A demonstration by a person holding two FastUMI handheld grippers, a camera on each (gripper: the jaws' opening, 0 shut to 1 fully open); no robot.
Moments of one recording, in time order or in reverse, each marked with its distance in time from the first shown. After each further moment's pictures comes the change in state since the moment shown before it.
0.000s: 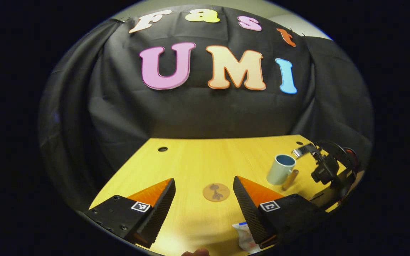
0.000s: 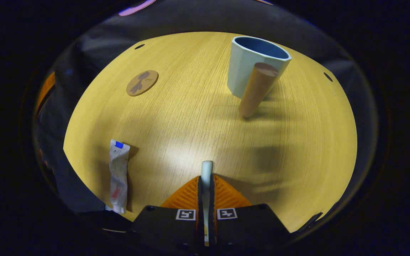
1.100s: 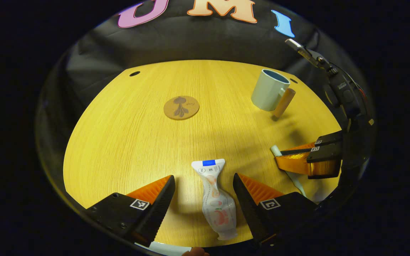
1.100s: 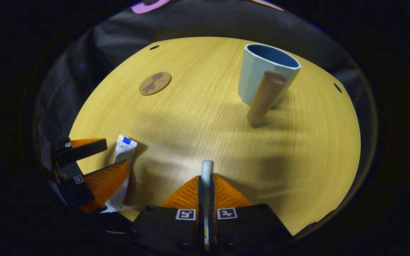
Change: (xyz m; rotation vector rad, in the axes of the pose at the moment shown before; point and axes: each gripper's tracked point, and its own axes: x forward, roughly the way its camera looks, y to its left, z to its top) left arm -0.011 -0.070 -0.170 -0.047 0.578 -0.047; right arm 0.002 0.004 0.004 -0.094 -0.066 0.062
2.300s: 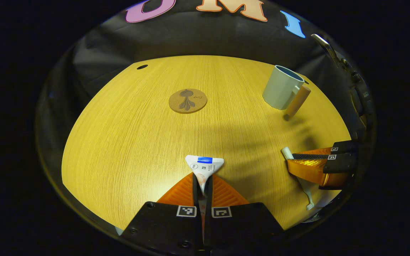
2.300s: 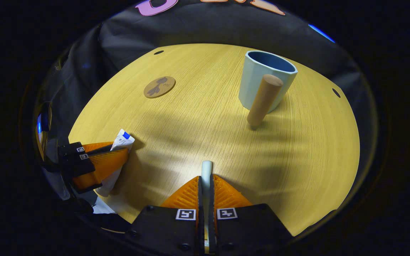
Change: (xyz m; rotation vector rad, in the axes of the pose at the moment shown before) left arm 0.014 0.002 0.003 -0.040 -0.026 0.047; right arm 0.001 0.004 0.003 -0.003 -0.103 0.017
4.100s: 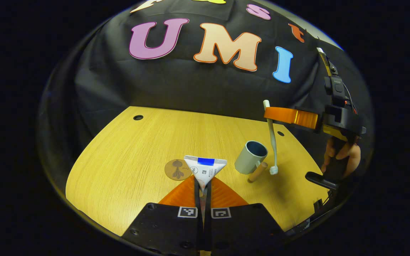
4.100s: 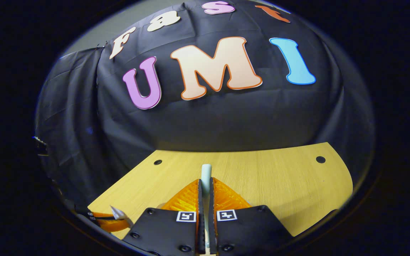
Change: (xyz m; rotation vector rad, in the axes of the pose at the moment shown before) left arm -0.097 -0.018 0.146 -0.050 -0.386 -0.126; right arm -0.134 -0.055 0.283 0.170 -0.784 -0.002
